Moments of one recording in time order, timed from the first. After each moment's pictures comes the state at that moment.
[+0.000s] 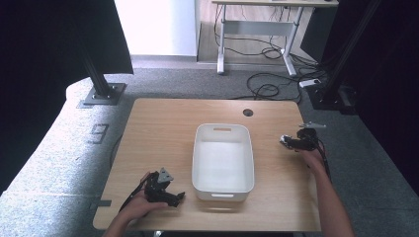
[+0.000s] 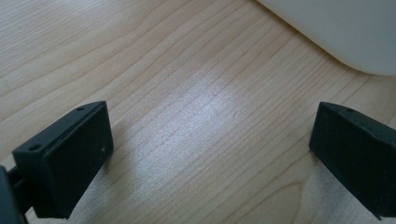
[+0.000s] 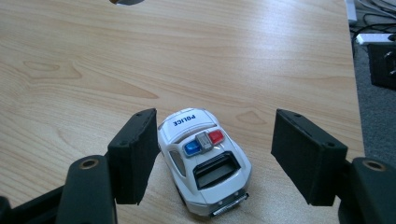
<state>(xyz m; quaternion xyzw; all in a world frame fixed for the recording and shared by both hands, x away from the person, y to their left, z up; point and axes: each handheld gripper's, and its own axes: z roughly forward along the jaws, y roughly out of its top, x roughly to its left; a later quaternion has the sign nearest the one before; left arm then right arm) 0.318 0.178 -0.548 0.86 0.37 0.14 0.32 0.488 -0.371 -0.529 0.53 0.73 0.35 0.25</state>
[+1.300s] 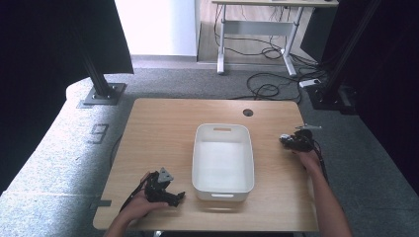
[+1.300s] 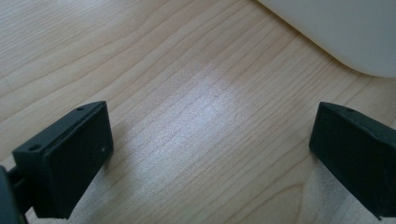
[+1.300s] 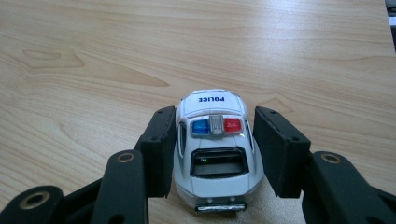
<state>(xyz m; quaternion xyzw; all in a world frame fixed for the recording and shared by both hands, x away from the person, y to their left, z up) 0.318 0.177 -0.548 0.86 0.37 0.14 0.32 0.491 -0.363 -0.543 0.55 0.73 0.35 0.23</state>
